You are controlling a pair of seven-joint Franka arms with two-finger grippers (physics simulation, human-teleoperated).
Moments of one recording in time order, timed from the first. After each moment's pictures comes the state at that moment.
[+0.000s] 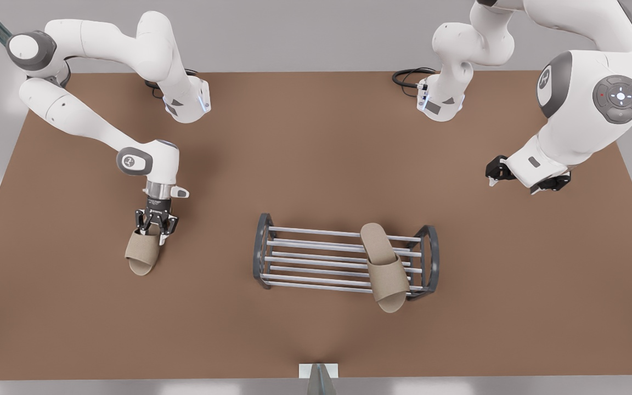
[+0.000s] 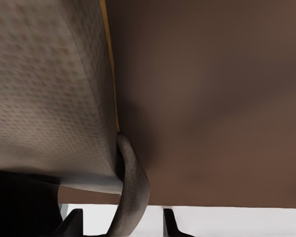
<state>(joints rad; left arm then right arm) -0.28 0.15 0.14 -1.38 0.04 1.48 0.14 -1.46 1.31 1.18 -2.50 -2.90 2.04 -1.36</state>
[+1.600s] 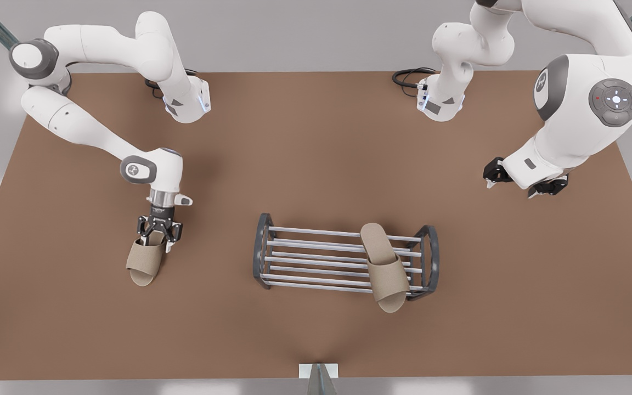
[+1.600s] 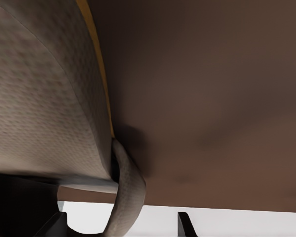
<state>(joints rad) -0.28 0.16 0.14 -1.38 0.04 1.50 0.17 -1.35 1.32 1.16 -2.41 -2.90 2.04 -1.36</state>
